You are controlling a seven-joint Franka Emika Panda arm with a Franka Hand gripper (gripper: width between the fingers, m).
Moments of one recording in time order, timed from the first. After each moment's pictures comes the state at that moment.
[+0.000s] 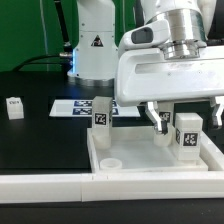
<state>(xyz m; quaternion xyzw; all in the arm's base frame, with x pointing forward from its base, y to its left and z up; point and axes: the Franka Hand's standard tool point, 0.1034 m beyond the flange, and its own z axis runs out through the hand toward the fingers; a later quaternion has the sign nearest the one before) 0.613 0.099 0.075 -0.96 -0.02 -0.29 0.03</state>
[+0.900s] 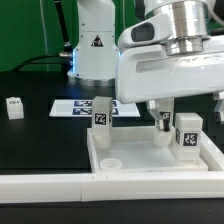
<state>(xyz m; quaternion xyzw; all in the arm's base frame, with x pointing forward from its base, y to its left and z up) 0.615 0.106 0.082 -0.98 -0.02 -0.17 0.06</state>
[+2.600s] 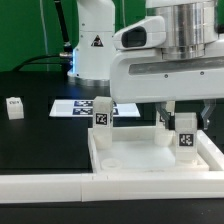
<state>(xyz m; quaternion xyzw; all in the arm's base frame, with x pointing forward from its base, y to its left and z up) 0.623 0.093 0.082 -0.99 0.16 -0.02 0.07</state>
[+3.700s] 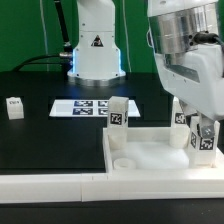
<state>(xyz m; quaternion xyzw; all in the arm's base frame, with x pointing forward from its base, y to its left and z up) 0.624 0.111 0.078 -0.74 0.66 0.04 0.12</state>
